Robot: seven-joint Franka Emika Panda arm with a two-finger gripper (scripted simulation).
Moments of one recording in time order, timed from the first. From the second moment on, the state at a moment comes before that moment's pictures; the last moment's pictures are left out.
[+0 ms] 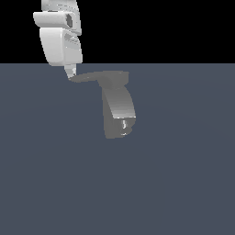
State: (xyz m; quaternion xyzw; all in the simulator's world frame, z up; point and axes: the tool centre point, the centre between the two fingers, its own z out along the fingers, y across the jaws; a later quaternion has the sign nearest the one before) arm -0.013 0.142 0.248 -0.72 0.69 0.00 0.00
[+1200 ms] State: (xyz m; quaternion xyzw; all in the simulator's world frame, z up) arm -0.063 0.101 0.248 -0.72 0.69 0.00 0.00
